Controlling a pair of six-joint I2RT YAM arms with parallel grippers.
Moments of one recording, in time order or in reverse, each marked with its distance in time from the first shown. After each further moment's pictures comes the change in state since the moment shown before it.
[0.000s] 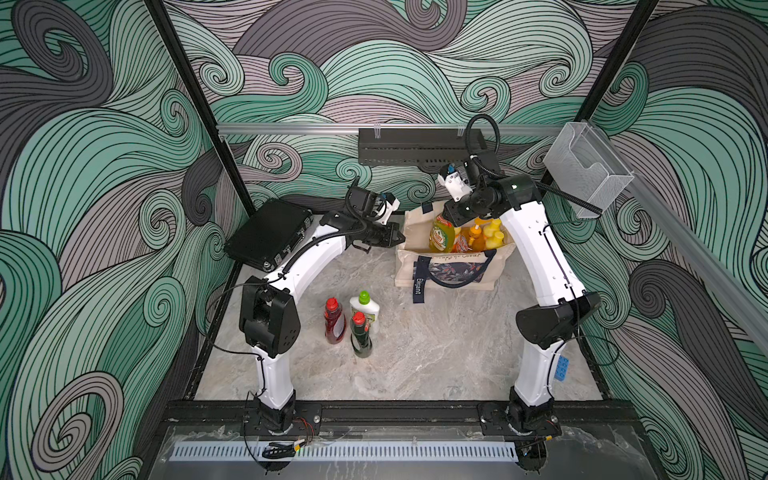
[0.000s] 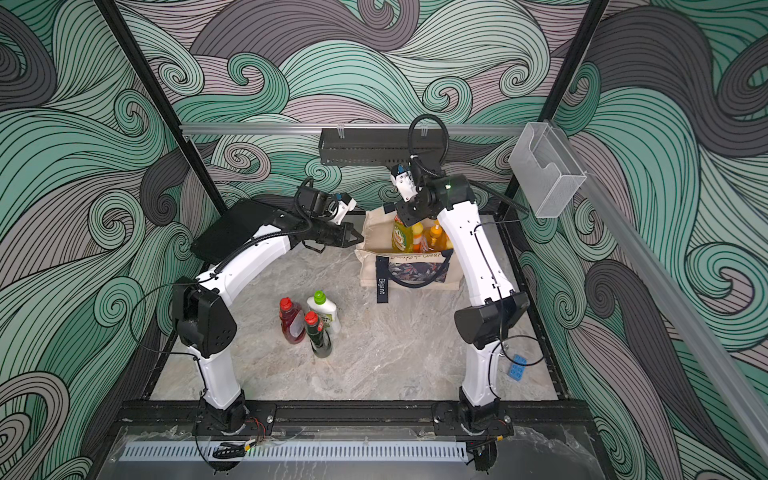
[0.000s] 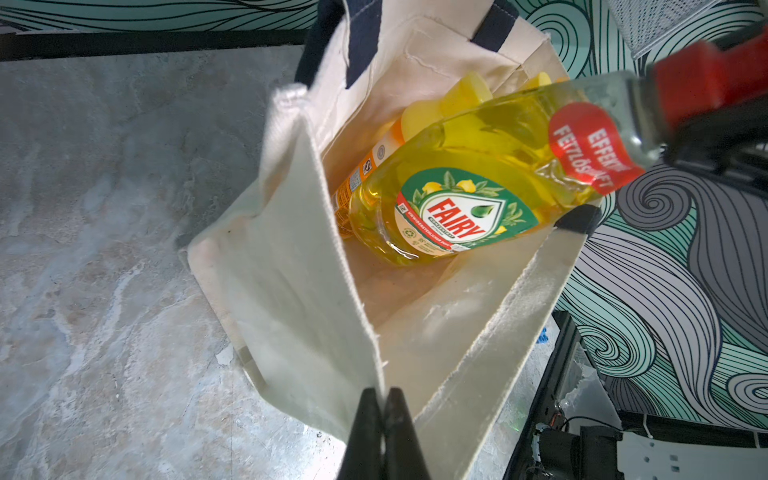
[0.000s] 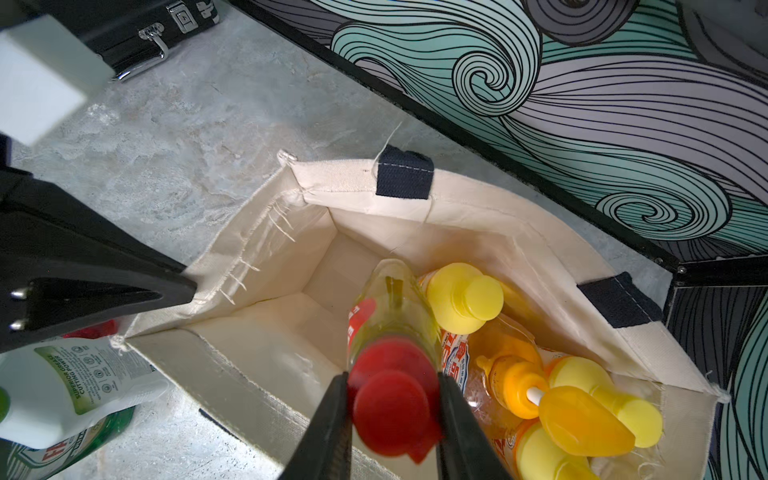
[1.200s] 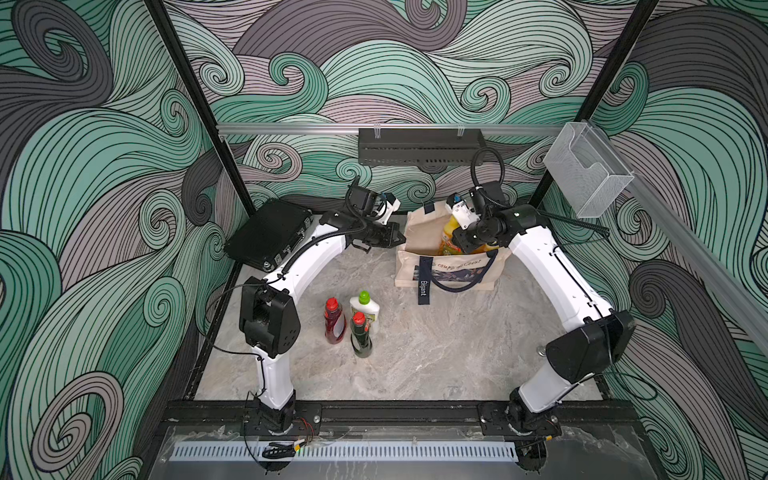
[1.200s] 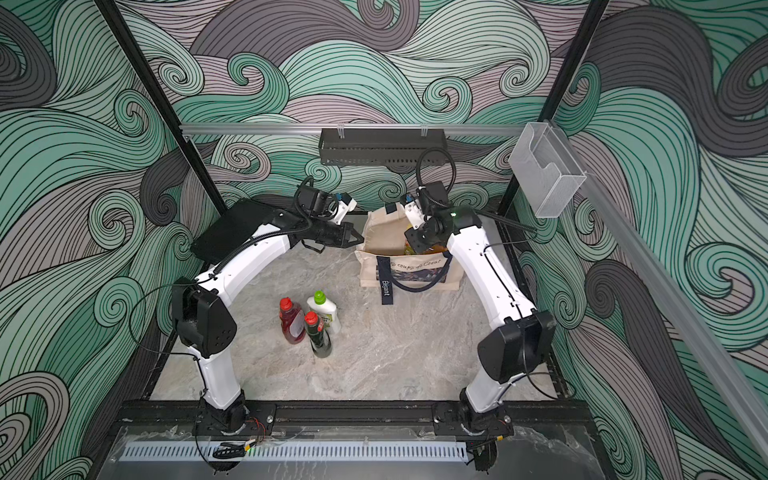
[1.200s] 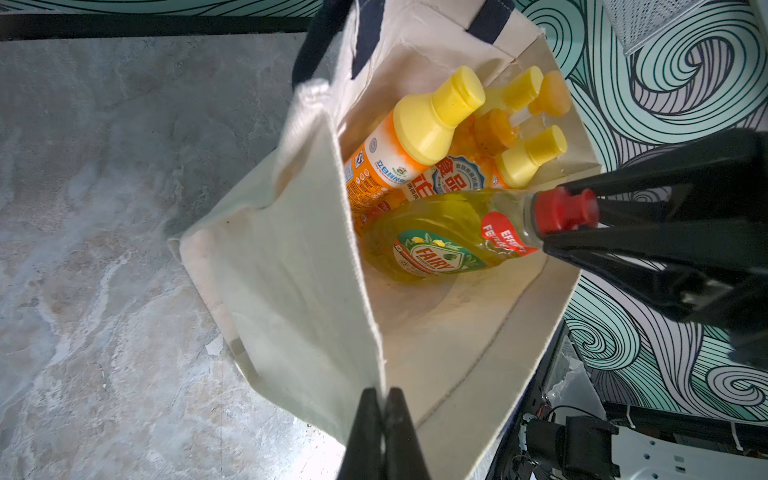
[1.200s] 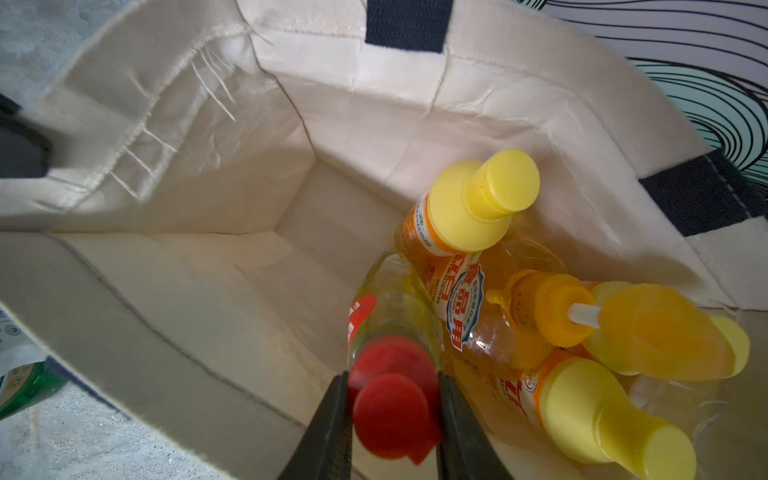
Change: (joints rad) left arm 0.000 0.000 0.019 -0.036 0.016 -0.011; right arm -0.023 -0.264 -0.587 0.246 0.035 -0.042
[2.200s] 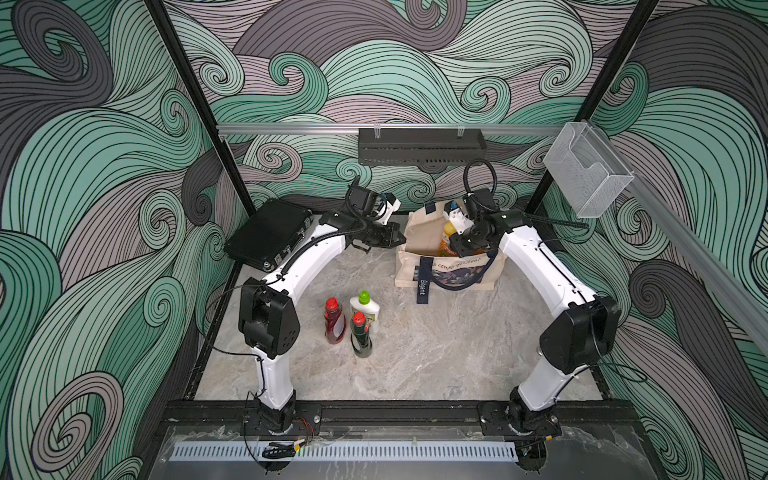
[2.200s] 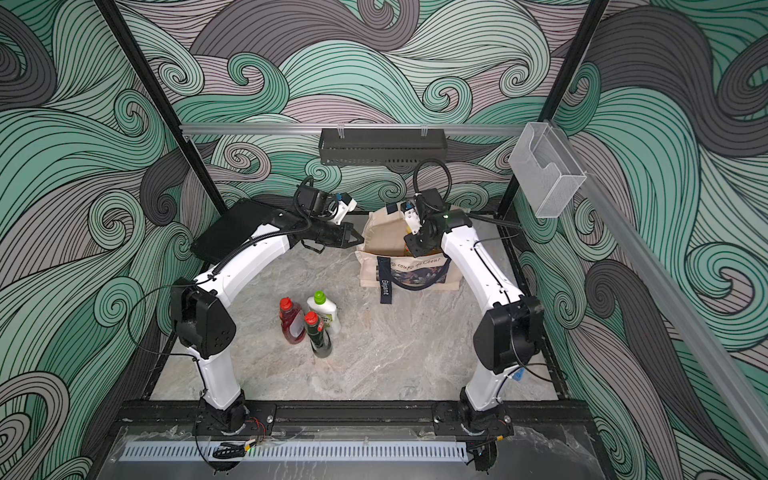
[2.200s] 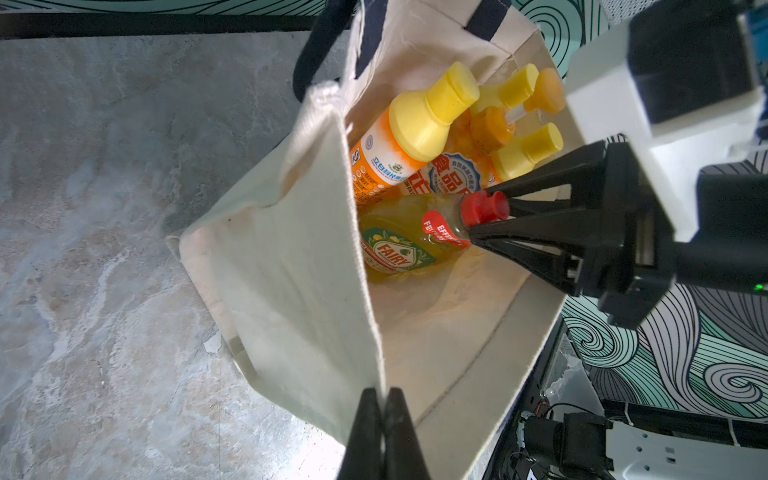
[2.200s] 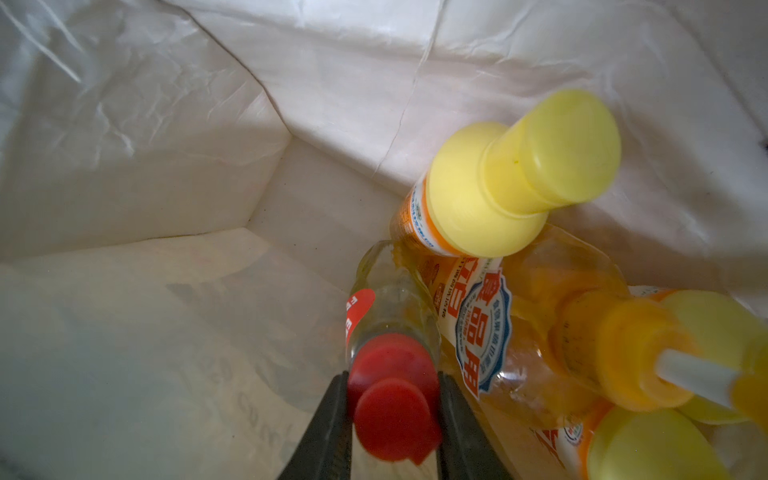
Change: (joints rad) left arm 0.000 -0.007 0.000 -0.008 0.000 0.000; right arm -0.023 0.072 -0.067 0.069 0.001 0.021
